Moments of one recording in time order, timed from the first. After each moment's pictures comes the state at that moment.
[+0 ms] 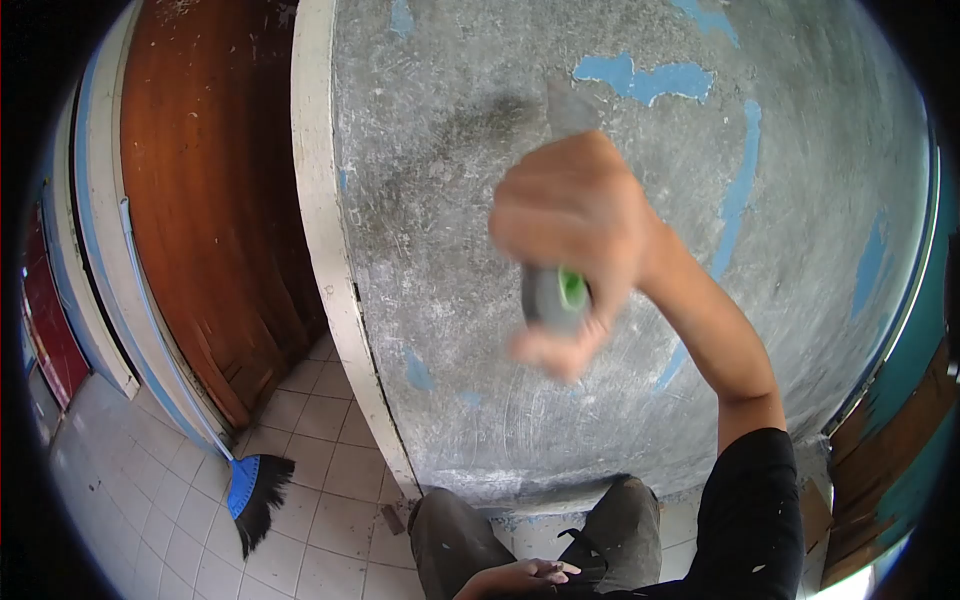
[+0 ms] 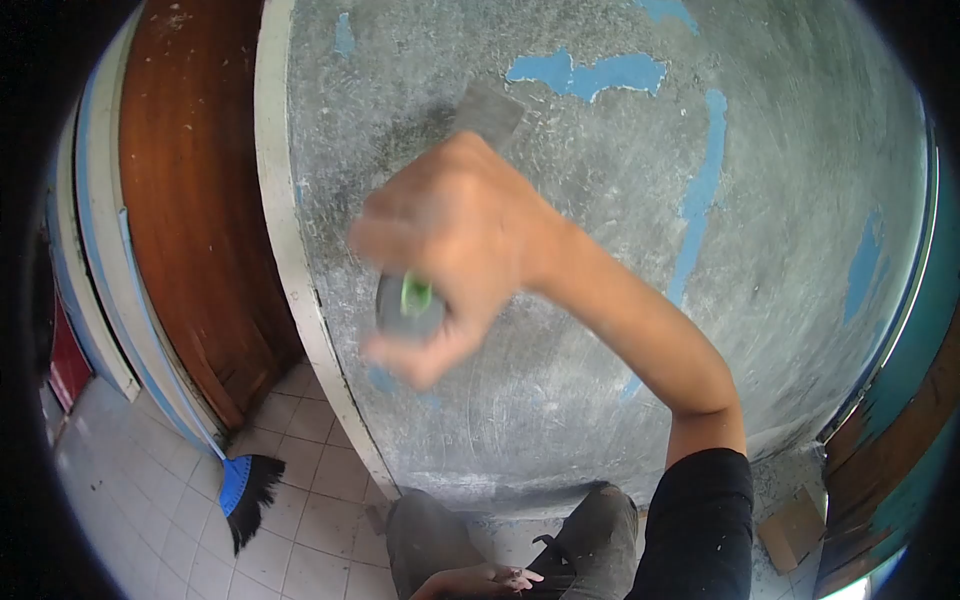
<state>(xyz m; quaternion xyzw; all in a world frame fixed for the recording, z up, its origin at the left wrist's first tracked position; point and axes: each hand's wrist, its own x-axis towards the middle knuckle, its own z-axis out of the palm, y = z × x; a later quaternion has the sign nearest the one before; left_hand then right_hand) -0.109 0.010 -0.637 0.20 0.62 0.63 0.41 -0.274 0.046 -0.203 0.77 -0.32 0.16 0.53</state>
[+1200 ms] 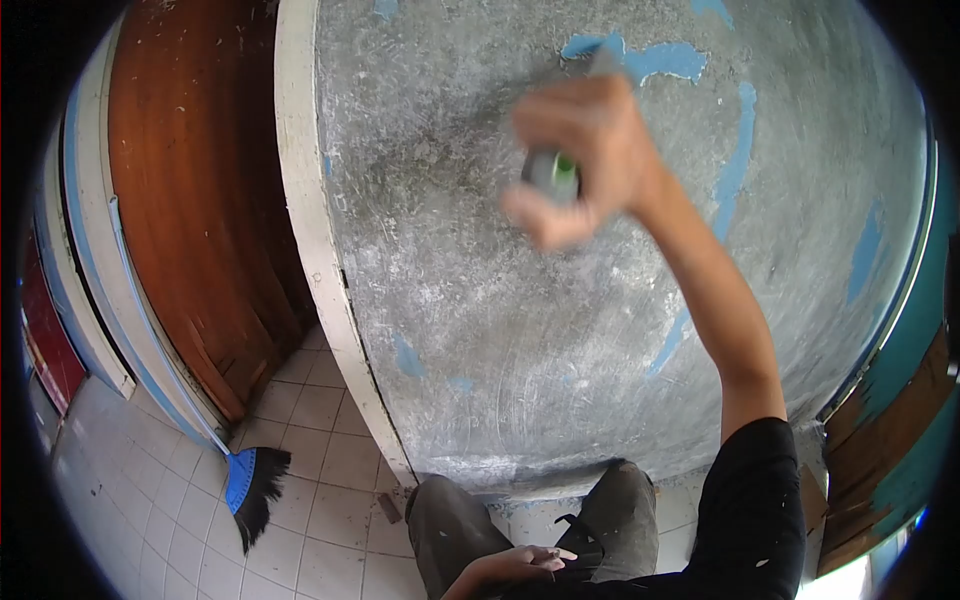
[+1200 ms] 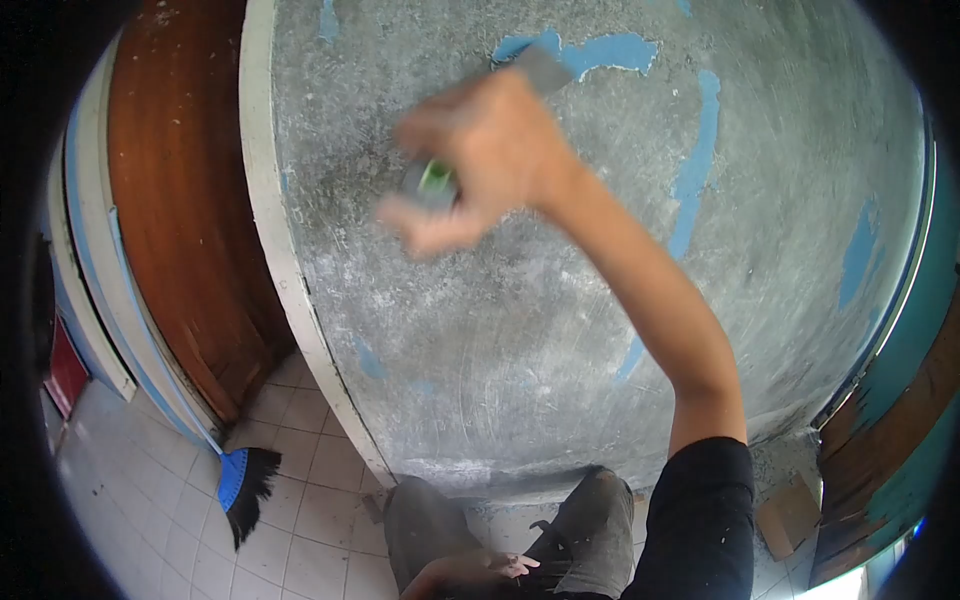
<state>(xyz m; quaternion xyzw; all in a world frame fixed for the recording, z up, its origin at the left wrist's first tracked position) -0.102 0.012 -0.630 0.18 0.66 0.62 0.37 -0.286 0.058 -0.198 0.72 -0.39 0.07 0.57</state>
